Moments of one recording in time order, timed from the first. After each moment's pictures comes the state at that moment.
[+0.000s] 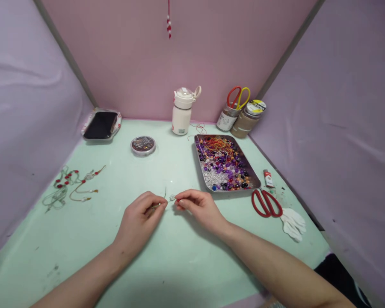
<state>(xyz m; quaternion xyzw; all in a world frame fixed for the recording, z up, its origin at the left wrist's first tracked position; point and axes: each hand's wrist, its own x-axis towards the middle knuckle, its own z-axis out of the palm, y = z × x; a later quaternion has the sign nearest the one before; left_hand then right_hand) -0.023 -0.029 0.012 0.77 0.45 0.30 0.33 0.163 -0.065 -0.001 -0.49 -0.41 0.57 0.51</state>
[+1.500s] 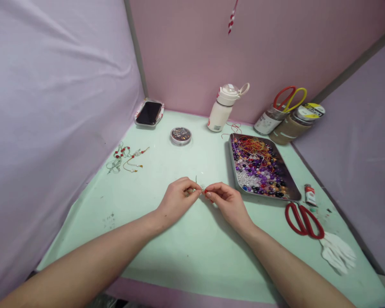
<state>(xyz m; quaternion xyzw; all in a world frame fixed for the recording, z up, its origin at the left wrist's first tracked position) -0.013 -0.032 0.007 0.72 0.47 0.33 0.40 0.157 -0.068 -0.004 -0.54 -0.48 0.50 0.48</state>
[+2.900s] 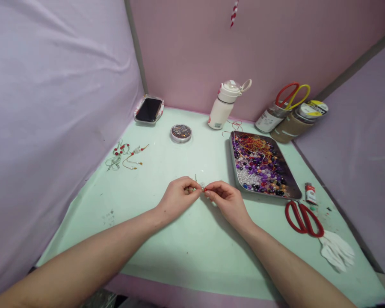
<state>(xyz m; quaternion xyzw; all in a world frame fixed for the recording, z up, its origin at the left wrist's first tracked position) -0.009 -0.033 0.008 0.67 0.51 0.29 0.45 0.156 -0.069 -0.004 -0.55 -0.50 0.47 0.47</state>
